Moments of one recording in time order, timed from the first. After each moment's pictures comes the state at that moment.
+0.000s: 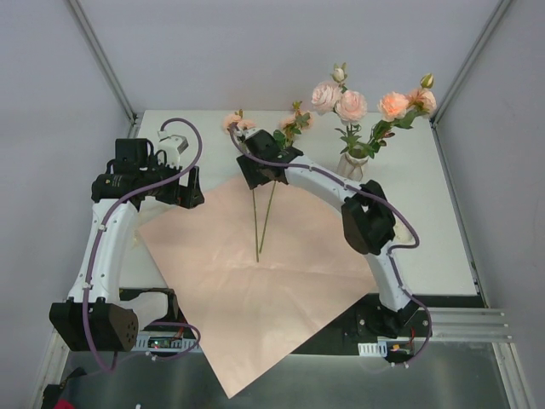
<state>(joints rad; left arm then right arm) 0.02 1.13 1.20 -0.94 0.46 0.16 0.80 2.16 1.90 -0.55 0.17 0.16</state>
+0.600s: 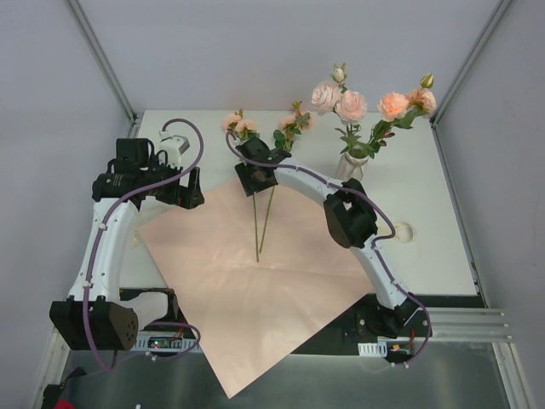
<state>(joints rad) 0.02 1.14 1.20 -0.94 0.46 0.18 0.80 2.39 2.07 -0.67 0.09 0.23</state>
